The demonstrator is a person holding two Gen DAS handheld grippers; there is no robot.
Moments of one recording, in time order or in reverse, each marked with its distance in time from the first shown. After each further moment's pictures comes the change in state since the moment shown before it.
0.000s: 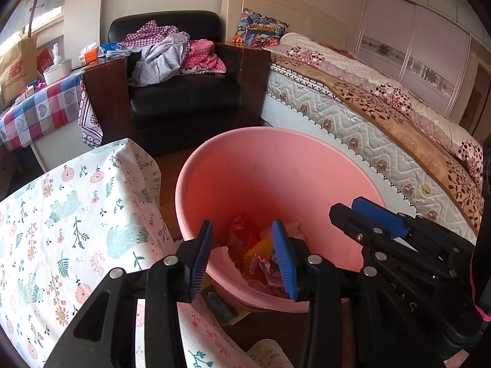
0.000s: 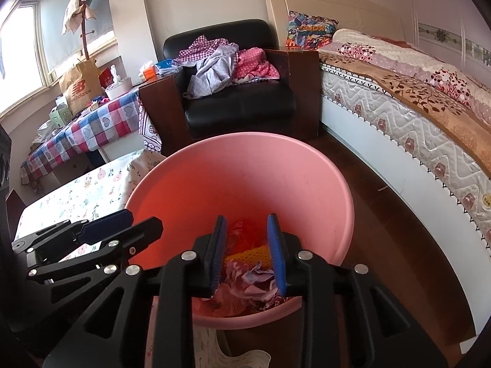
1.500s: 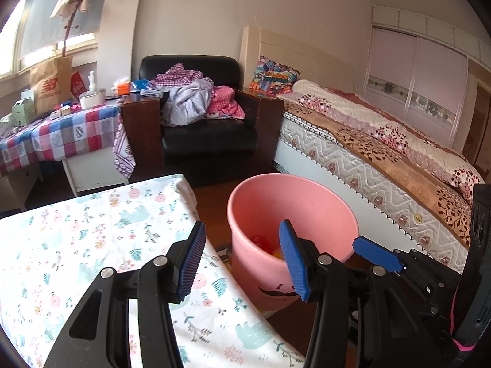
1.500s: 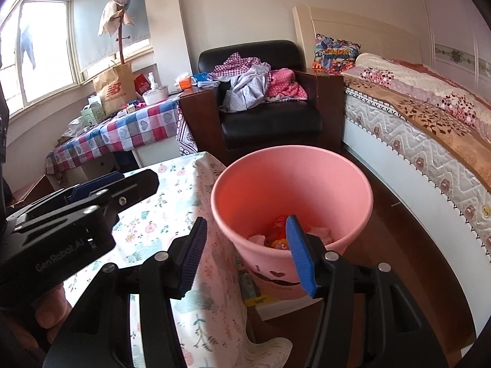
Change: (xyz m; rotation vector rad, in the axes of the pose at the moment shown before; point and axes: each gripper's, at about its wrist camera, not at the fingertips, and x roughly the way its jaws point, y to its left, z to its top) left arm -0.142 0.020 -0.025 -0.045 -0.213 0.062; right arm -0.093 0.063 -0.029 -0.075 -0.081 0.089
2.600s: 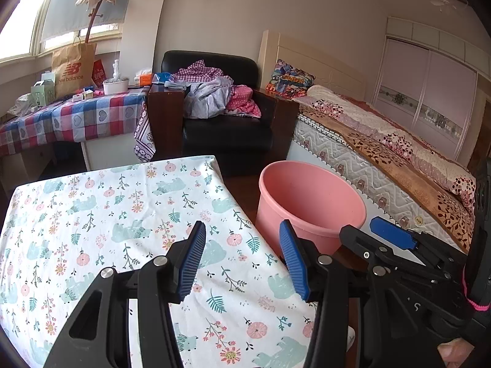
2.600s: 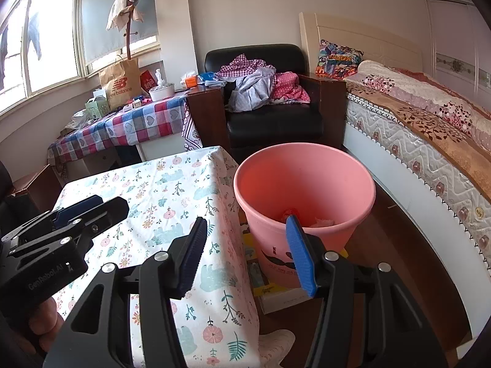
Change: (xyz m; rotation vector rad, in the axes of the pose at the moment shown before) left arm -0.055 0.040 -0.044 -0.067 -0.002 0.030; right arm -0.025 0.032 -0.016 -0.037 -0.003 -0.020
